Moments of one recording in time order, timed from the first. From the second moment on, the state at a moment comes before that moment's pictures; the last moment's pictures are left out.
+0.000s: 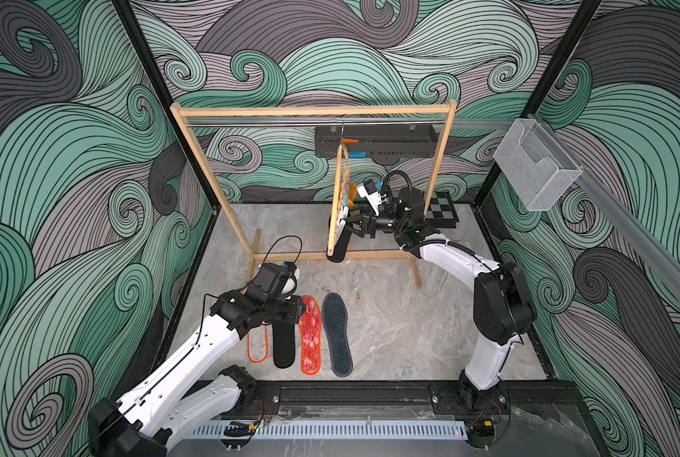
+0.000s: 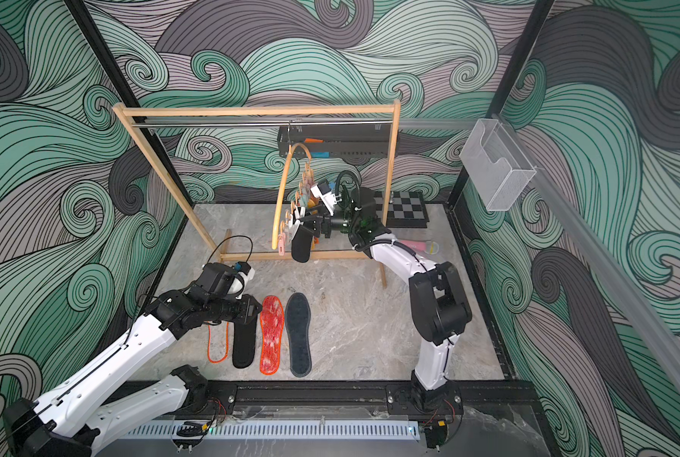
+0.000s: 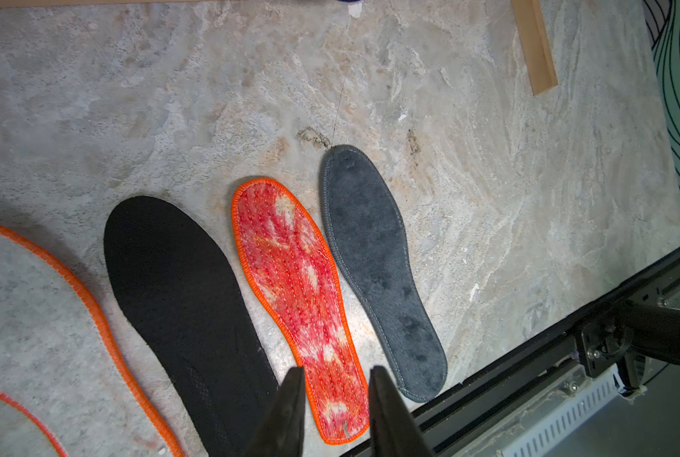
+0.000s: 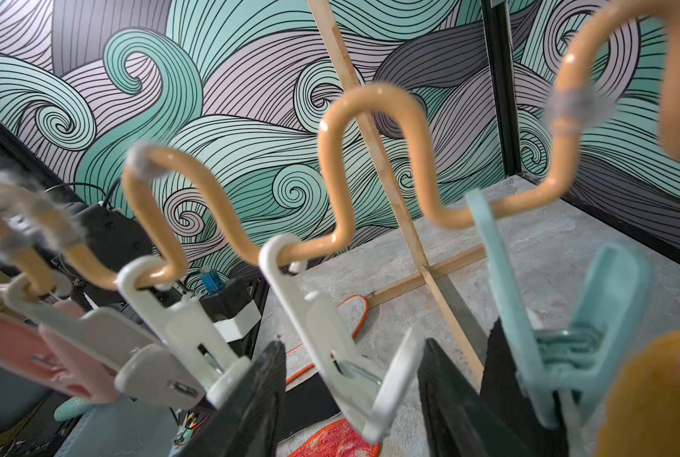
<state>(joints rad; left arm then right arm) -0.55 0.93 0.83 -0.88 0.14 -0.37 0.41 1.82 1.37 0.38 -1.03 0.37</state>
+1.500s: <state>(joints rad) -0.55 0.92 0.83 -0.87 0.20 -0.37 0.58 0.40 0.18 -0.01 -0.51 0.27</state>
